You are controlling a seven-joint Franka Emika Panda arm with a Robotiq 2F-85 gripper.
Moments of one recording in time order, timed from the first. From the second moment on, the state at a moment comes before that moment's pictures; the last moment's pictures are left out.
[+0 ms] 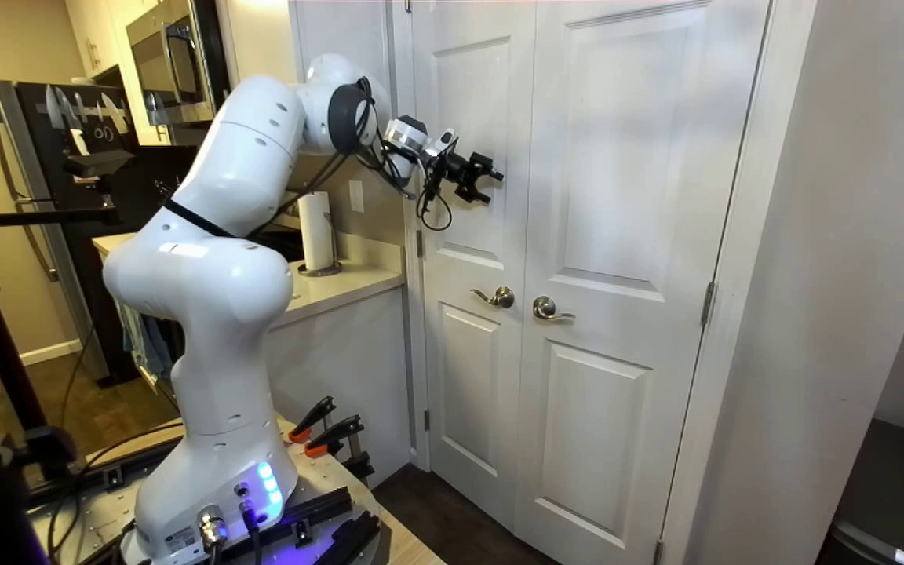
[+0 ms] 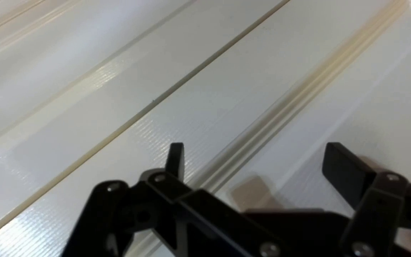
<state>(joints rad) 0.37 0.67 0.11 -1.18 -1.22 1.86 0.81</state>
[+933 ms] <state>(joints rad) 0.46 0.41 0.27 -1.56 -0.86 1.66 1.09</state>
